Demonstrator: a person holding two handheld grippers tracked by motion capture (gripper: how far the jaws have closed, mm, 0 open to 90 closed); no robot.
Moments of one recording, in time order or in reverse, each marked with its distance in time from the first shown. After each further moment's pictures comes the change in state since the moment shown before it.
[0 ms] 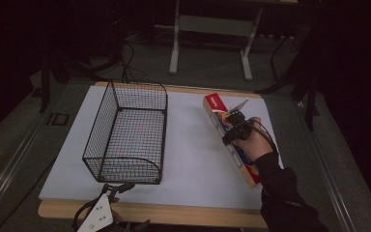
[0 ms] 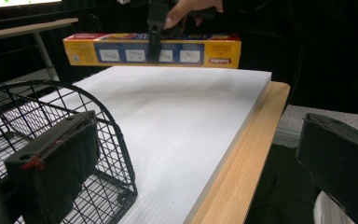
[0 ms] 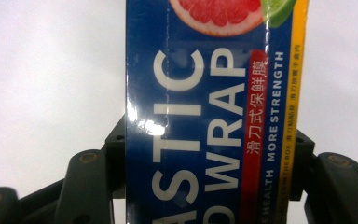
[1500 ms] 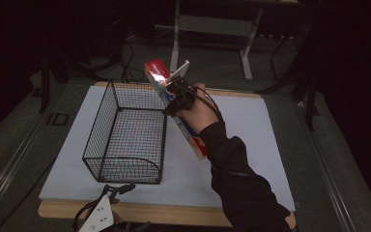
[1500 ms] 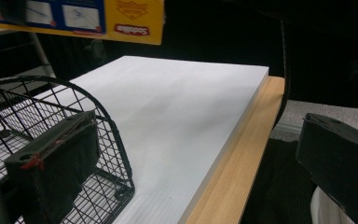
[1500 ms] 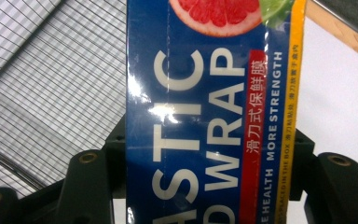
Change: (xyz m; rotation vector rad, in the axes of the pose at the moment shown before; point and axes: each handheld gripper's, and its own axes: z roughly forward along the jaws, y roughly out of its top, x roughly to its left) left arm -0.002 0.000 0.000 0.020 -0.013 0.015; right arm 0.140 0.112 -0.067 -0.164 0.052 -0.161
